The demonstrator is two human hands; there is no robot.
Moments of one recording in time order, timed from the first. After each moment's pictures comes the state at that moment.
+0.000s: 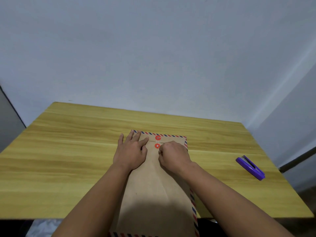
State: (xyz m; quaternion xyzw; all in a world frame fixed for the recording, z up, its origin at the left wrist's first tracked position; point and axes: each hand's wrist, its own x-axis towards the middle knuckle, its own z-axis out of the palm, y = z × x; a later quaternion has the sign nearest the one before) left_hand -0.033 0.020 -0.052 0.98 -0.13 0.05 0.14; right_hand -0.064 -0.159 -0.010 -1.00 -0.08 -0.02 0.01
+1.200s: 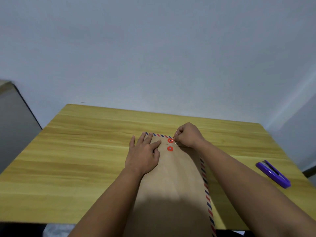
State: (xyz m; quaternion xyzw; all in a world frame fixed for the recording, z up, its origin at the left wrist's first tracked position) left_hand -0.032 0.021 -0.055 0.98 -0.13 0.06 0.15; right_hand 0.032 -0.185 0.002 -0.96 0.05 0.06 0.26
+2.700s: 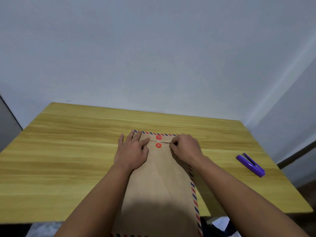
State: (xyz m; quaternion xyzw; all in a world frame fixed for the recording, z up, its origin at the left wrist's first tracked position) left_hand -0.032 0.022 -0.056 0.98 -0.13 0.06 0.16; right_hand -0.050 -0.197 0.000 -0.99 0.01 -0.05 0.11
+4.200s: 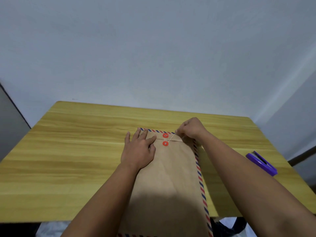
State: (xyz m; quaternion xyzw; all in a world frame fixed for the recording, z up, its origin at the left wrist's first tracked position) left_hand -0.031 0.021 -0.057 0.98 -0.14 0.06 0.15; right_hand 0.021 -0.209 0.018 -0.91 0.16 0.07 0.38
